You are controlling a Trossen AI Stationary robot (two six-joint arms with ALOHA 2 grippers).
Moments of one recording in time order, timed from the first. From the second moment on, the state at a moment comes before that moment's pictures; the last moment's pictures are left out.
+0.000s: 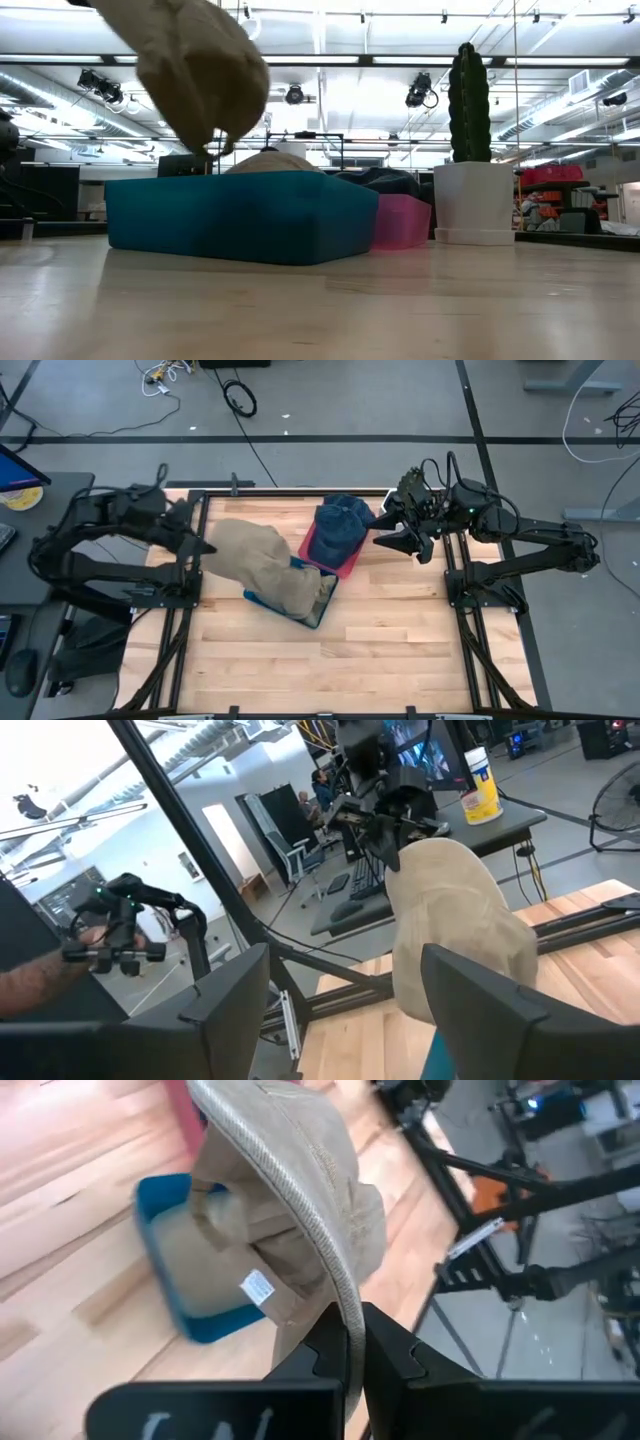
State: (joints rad) left arm 0.21 0.80 1.37 -1.25 0.17 -0.80; right arm -0.14 1.00 1.08 -0.04 -0.35 0.47
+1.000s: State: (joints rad) left arm 0.14 1.21 1.37 -1.21 0.21 -0.66; right arm -0.14 1.00 1.08 -0.04 -0.33 0.47
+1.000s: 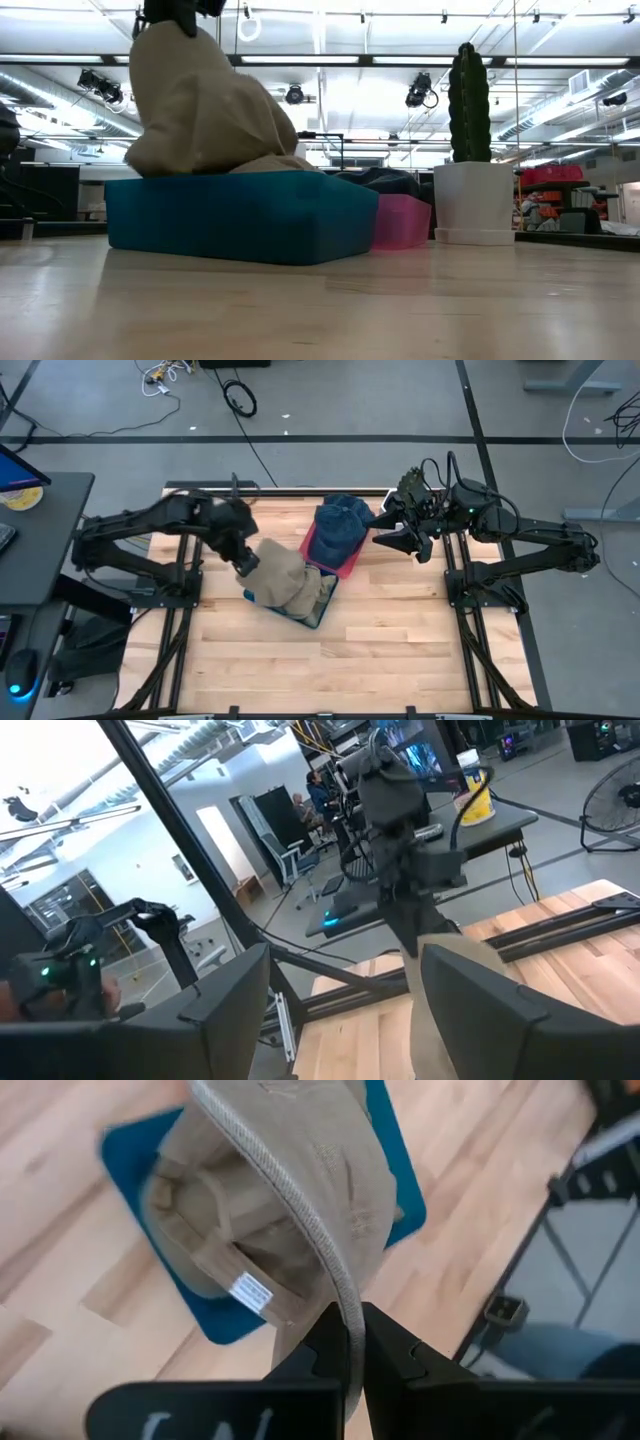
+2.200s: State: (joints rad) left arm 0.05 1.24 1.07 -0.80 0.19 -0.83; right arm -0.14 1.00 1.08 -0.05 -0.33 0.47
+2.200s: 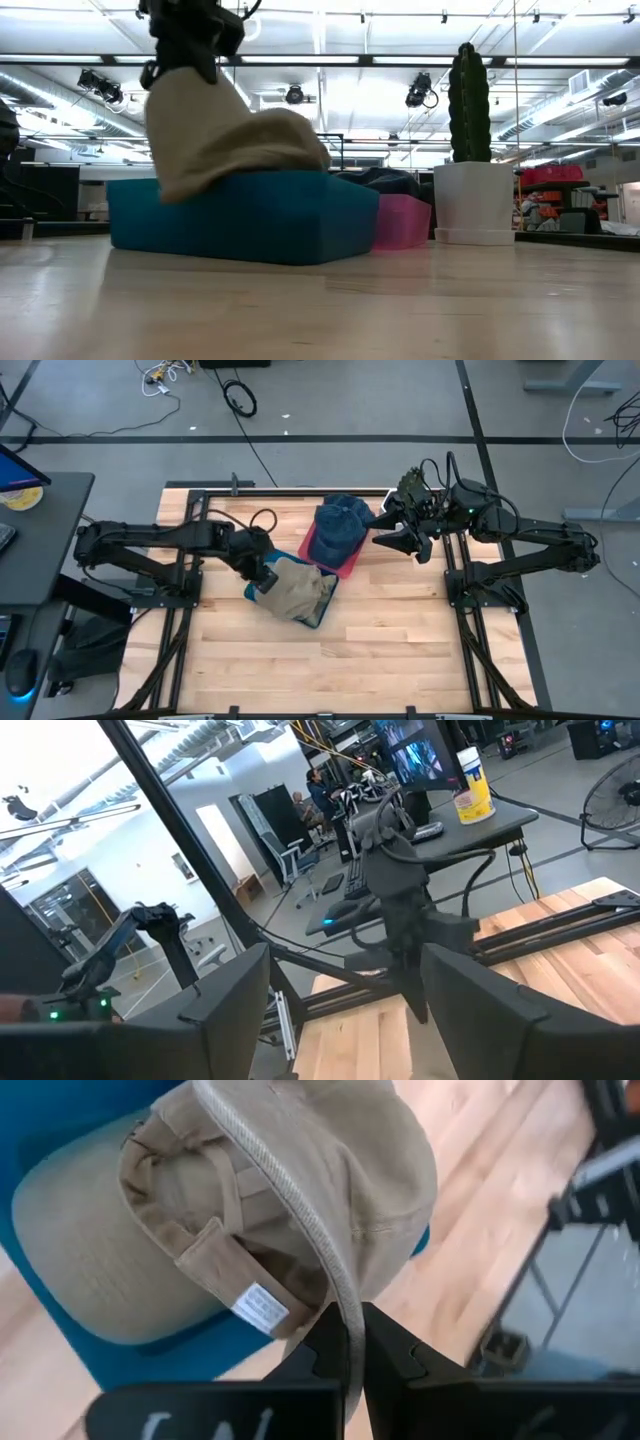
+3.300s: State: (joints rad) left arm 0.14 1.18 1.02 -0.61 0.17 -1.09; right arm -0.14 1.01 1.08 -0.06 -0.33 0.47
